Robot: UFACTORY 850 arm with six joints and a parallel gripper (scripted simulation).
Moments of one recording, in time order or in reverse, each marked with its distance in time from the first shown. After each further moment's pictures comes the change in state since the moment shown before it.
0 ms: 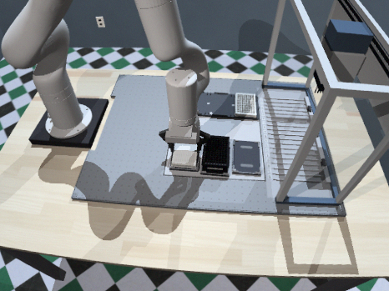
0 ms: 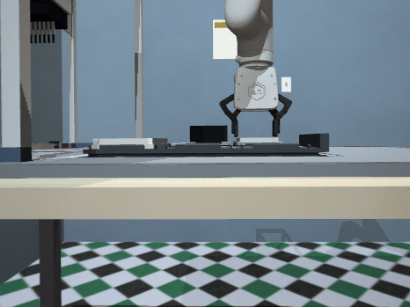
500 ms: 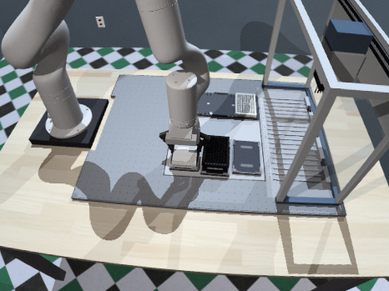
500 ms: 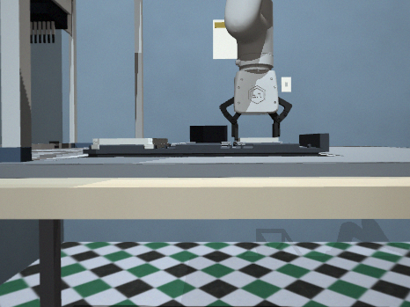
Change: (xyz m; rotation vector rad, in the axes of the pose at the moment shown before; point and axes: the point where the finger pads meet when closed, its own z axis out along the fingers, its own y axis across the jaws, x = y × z) arm 0.000 0.000 0.008 0.000 0.000 0.000
